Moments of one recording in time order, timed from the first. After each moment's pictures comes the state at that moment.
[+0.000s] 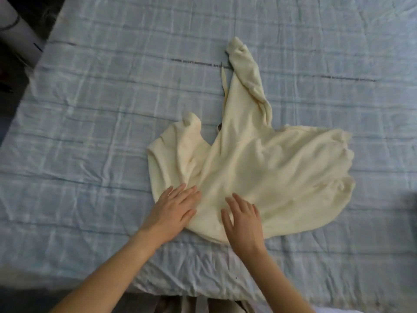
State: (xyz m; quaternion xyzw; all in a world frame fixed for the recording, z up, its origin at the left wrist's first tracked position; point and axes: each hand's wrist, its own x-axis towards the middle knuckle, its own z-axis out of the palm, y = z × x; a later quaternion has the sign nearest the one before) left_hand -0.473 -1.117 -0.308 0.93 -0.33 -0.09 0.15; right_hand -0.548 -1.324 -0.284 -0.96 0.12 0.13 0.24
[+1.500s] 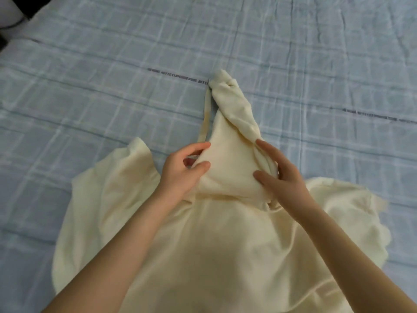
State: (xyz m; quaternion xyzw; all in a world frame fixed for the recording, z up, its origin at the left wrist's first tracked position) left_hand -0.288 -1.318 -0.343 0.78 0.07 -0.07 0.62; right_hand -0.318 -1.548 -0.329 -0.78 0.08 0.10 0.61
